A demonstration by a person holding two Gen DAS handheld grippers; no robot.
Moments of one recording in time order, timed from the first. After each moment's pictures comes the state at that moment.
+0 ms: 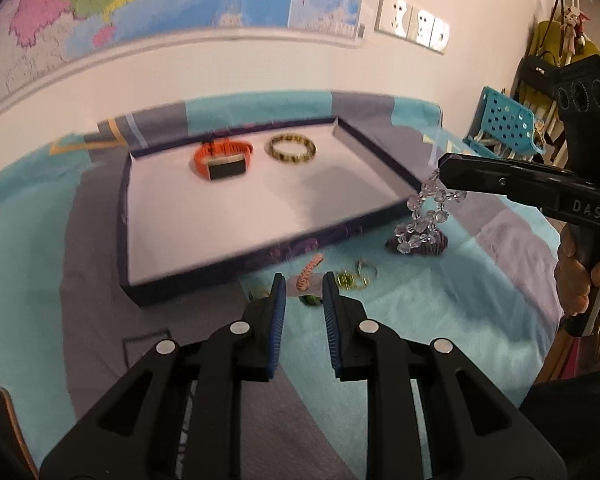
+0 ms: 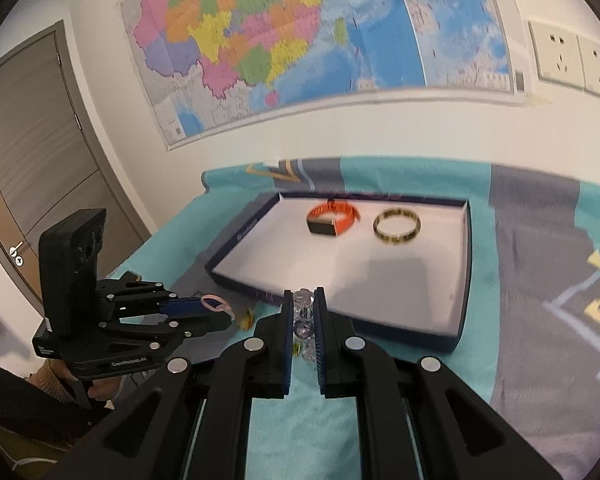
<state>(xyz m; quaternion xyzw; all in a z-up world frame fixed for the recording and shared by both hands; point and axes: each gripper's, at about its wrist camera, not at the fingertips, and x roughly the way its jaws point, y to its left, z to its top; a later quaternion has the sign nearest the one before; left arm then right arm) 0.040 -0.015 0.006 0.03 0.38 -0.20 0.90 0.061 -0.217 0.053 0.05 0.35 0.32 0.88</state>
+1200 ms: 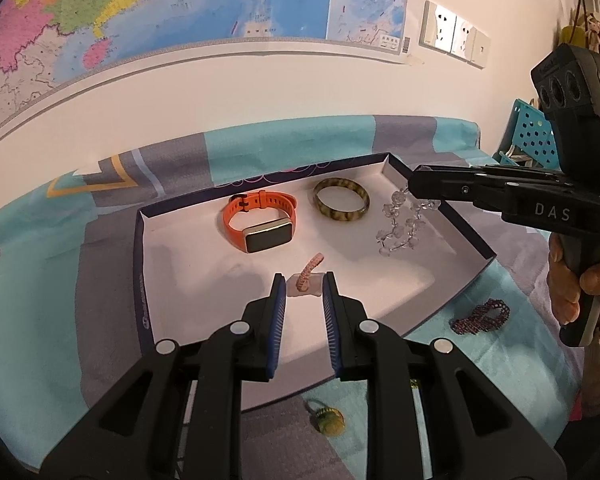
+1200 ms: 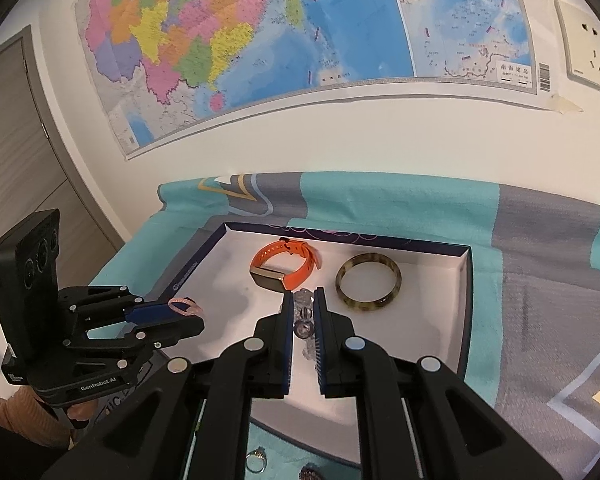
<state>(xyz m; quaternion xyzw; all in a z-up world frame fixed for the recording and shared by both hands) 0.131 -0.012 0.012 0.04 0.38 -0.17 0.91 0.169 -0.194 0.038 0.05 0.38 0.29 0.88</state>
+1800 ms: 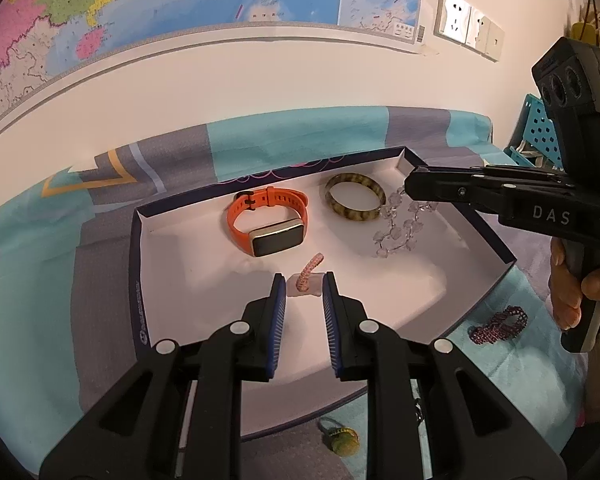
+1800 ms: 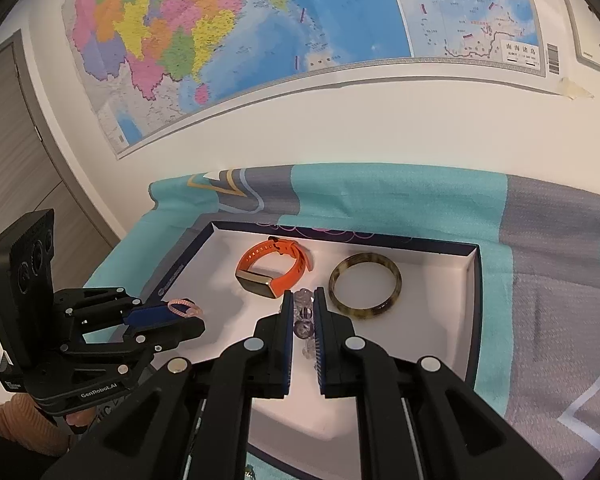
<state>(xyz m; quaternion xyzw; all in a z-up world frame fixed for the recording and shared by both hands) 0.152 -0.013 0.003 0.04 0.40 -0.16 0.90 0.190 -0.191 0.026 0.05 0.39 0.29 0.87</state>
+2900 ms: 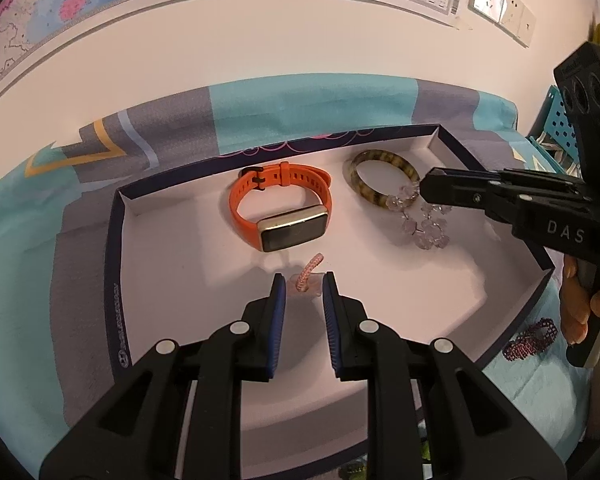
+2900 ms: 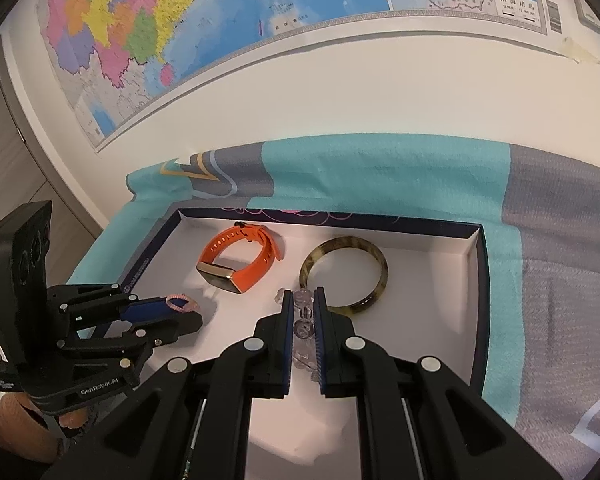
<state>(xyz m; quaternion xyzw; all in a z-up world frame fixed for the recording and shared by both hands) 0.189 -0.016 -0.025 0.04 0.45 -0.14 0.88 0.215 -0.187 -0.003 0.05 0.43 0.27 0.86</state>
